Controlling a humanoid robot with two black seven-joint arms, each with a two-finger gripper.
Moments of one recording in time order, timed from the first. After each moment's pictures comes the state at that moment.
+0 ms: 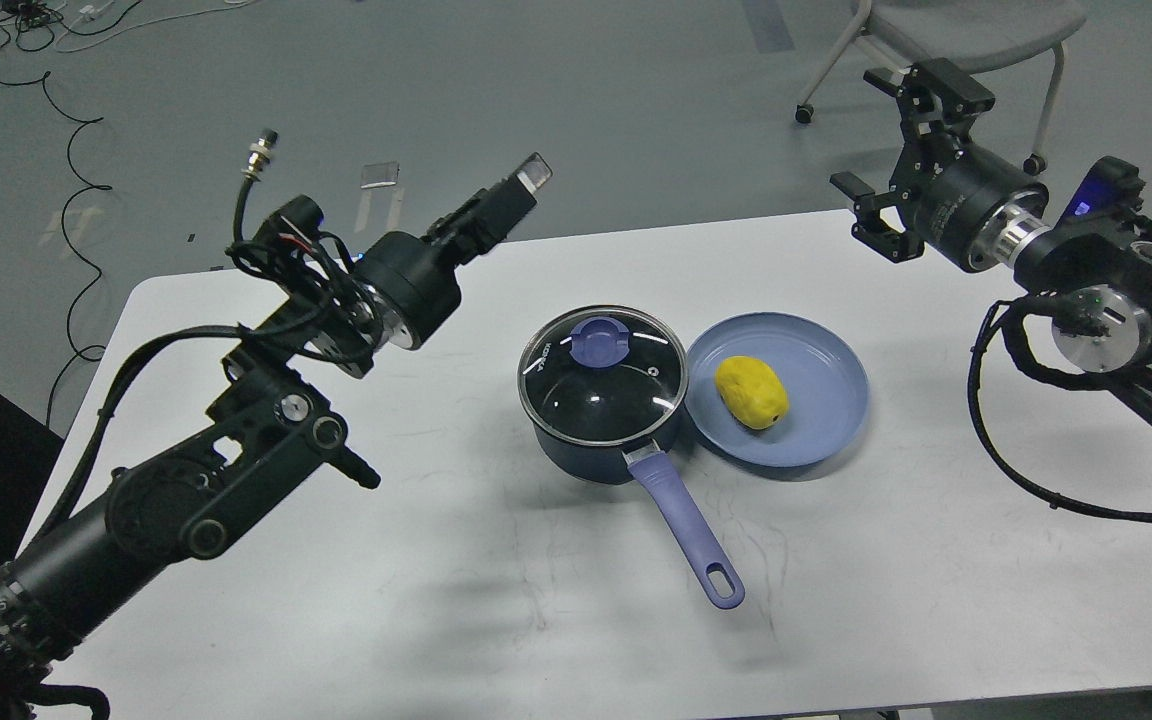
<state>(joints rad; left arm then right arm) -0.75 0.38 -0.54 -1.31 1.69 0.22 -0.14 0.63 -0.59 0.80 1.28 -0.26 -0.03 0.09</state>
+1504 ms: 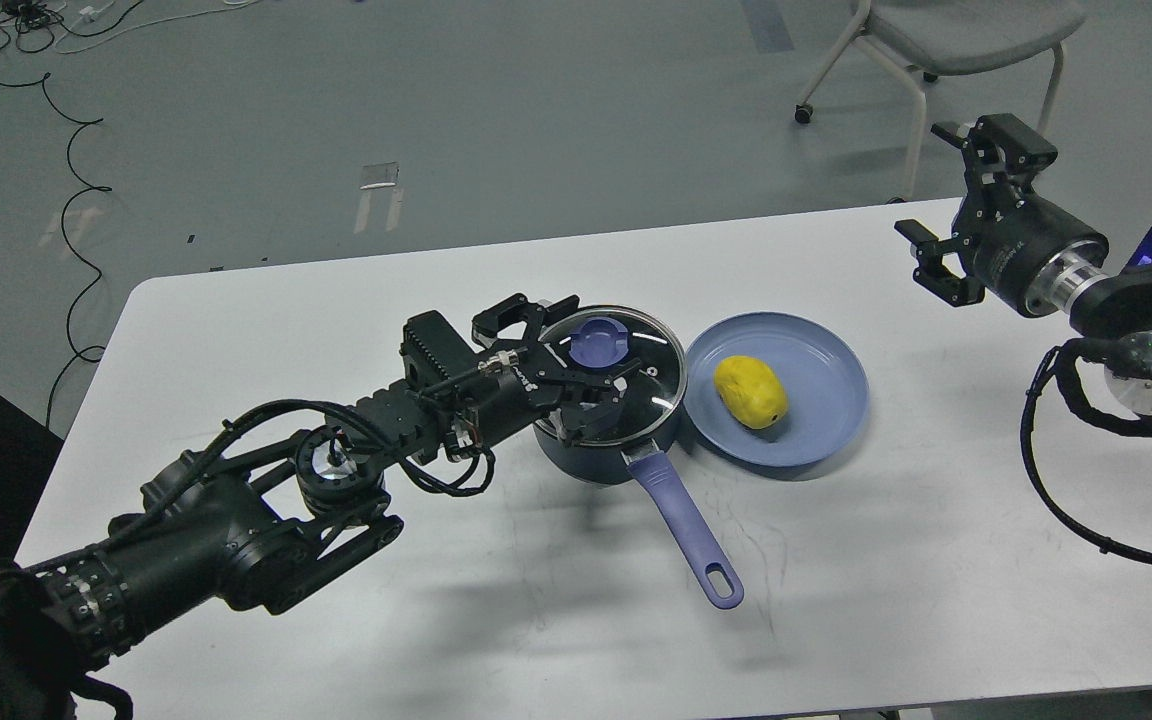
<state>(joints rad) -0.80 0.27 -0.28 -1.06 2.18 0.27 -0.20 0.52 -0.63 0.83 1.27 -0.26 -0.03 0.09</state>
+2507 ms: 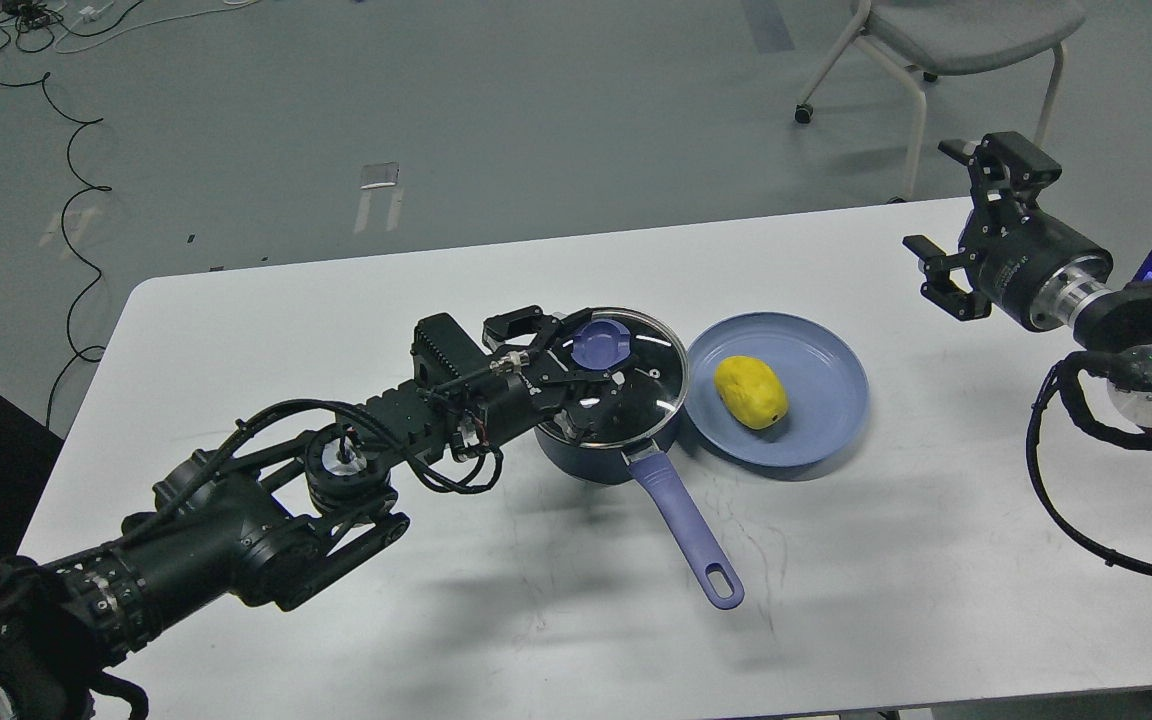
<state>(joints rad) -0.81 0.24 -0.28 -1.00 2.18 0.25 -0.22 0.50 -0.63 0.82 1.25 -0.26 -0.03 0.10</state>
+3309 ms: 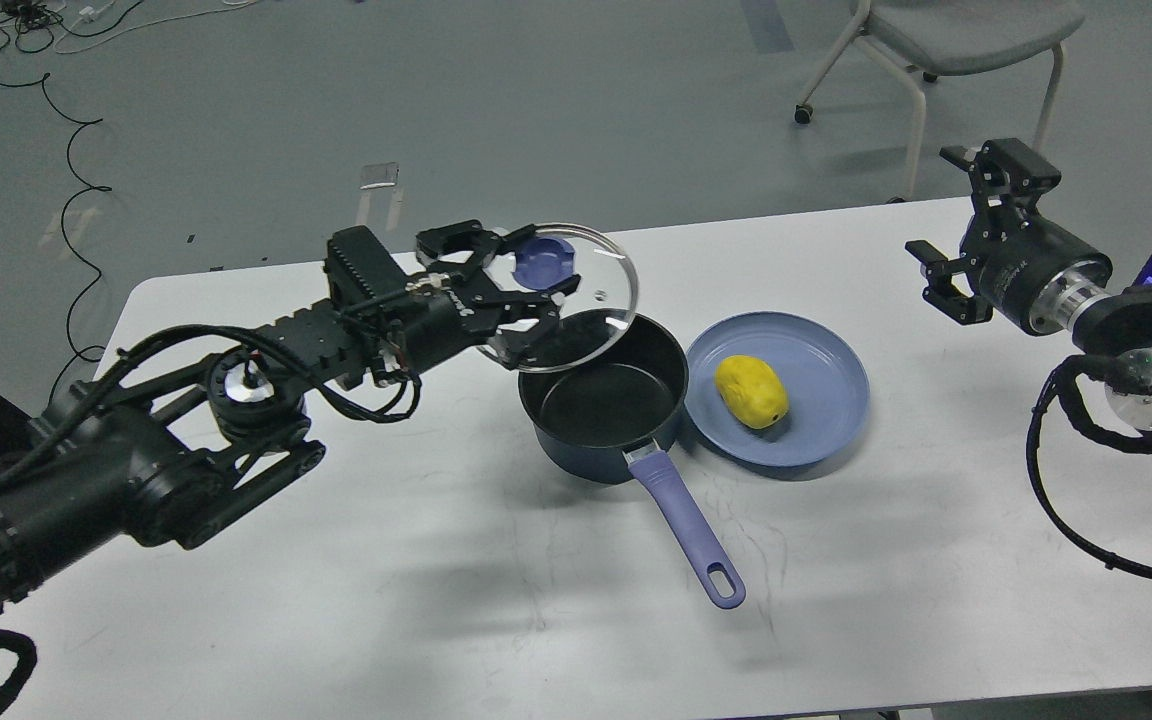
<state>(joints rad) -0.94 0.51 -0.28 -1.11 2.14 0.23 -0.21 0.50 -0.63 0.81 1.24 -0.27 -0.04 0.10</state>
